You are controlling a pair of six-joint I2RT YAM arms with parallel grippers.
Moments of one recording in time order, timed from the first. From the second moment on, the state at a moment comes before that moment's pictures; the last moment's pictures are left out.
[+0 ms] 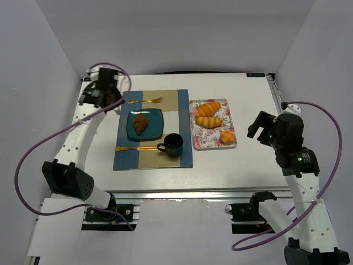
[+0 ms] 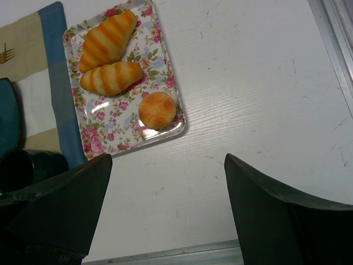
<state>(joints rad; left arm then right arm) -0.30 1.48 1.61 -0.96 -0.44 -0.62 0.12 0.74 1.02 -0.81 0.12 0.36</state>
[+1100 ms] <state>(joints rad) 0.16 2.06 1.41 -0.30 -0.31 -0.34 0.12 0.82 1.02 -0.82 0.07 0.35</state>
